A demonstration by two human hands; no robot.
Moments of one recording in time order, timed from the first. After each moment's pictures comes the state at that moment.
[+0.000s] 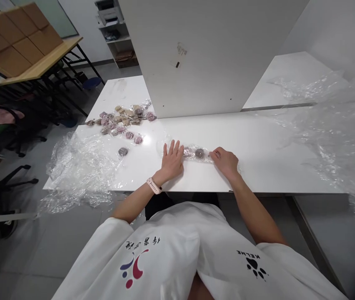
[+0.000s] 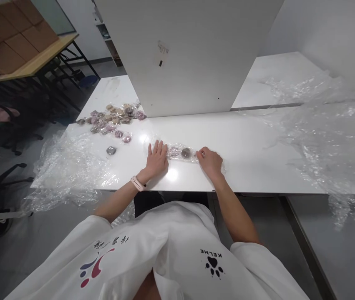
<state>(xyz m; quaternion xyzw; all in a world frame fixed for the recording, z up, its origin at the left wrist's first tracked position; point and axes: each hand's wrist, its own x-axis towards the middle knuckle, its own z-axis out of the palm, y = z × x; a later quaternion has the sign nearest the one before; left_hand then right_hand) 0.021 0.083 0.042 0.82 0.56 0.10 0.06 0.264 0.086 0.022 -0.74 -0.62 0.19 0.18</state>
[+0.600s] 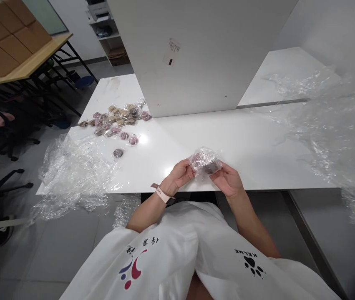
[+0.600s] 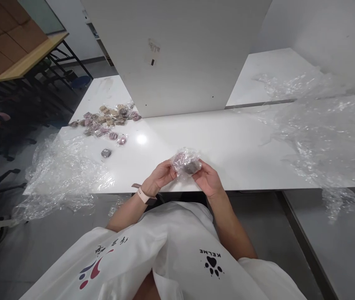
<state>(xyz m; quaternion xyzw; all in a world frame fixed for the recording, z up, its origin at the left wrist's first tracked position) 0.080 0.053 0.065 0.25 0.41 0.38 0.79 0.256 0.028 0.036 -0.46 -0.38 0.62 0.51</state>
